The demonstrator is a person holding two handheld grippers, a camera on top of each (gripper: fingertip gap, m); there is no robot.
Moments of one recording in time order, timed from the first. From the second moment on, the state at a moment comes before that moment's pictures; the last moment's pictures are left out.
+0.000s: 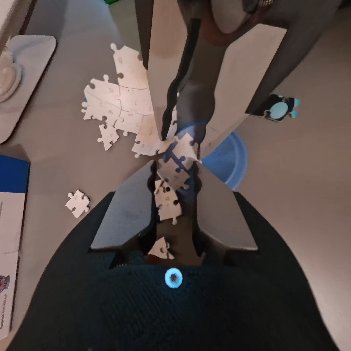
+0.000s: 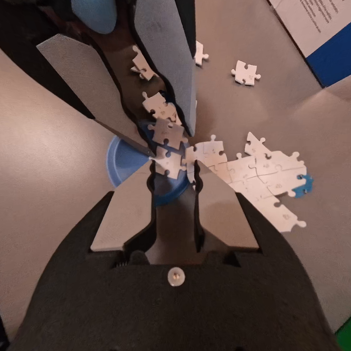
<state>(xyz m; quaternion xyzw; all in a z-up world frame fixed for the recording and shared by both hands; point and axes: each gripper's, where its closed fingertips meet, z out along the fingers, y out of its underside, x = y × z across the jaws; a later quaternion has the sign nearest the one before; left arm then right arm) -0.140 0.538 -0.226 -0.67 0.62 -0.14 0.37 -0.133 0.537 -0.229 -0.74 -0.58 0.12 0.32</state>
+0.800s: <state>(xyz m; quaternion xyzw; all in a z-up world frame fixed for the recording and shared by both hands) -0.088 0.556 -0.194 -0.60 0.66 -0.12 0.43 -0.118 0.539 -0.153 -0.70 -0.50 0.32 0.39</state>
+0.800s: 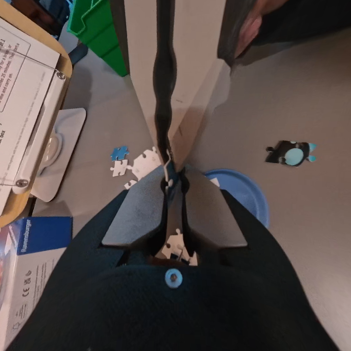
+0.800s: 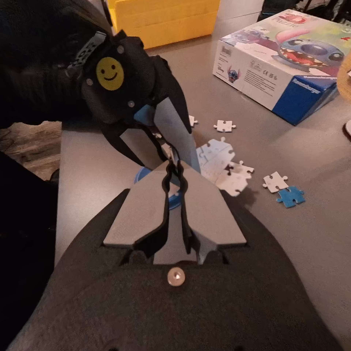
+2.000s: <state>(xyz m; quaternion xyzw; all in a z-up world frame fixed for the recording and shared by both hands) -0.098 0.478 -0.124 -0.45 0.61 -0.42 0.50 -0.096 0.501 -0.103 -0.56 -0.56 0.39 0.46</state>
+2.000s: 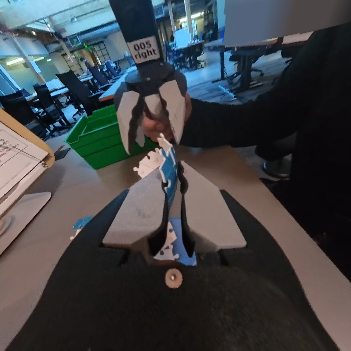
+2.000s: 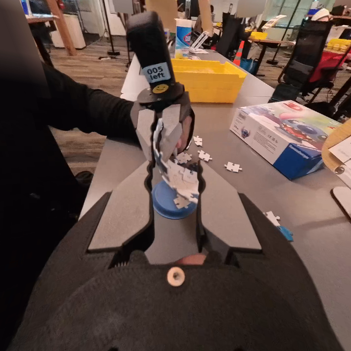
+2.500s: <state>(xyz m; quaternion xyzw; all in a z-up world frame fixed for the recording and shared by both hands) -0.102 0.532 -0.101 -0.50 0.52 -0.30 0.62 -0.099 0.542 -0.110 -0.63 -0.48 0.35 0.50</state>
